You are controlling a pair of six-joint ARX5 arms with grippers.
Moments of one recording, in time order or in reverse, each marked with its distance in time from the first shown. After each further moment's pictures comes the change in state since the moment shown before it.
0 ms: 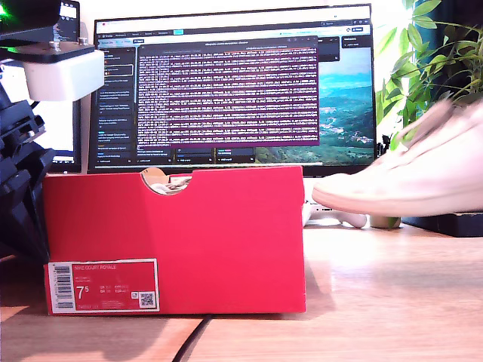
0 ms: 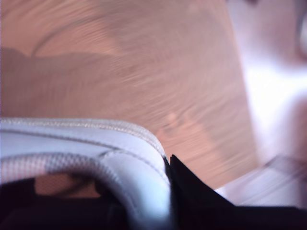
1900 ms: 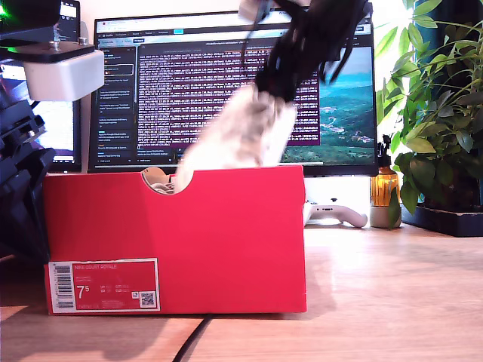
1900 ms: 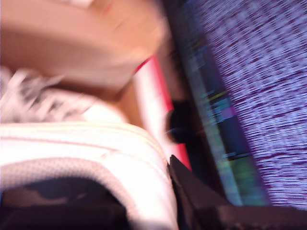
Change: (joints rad) left arm 0.000 0.000 0.000 0.001 0.000 0.000; right arm 0.362 0.428 0.248 0.984 -0.581 -1.126
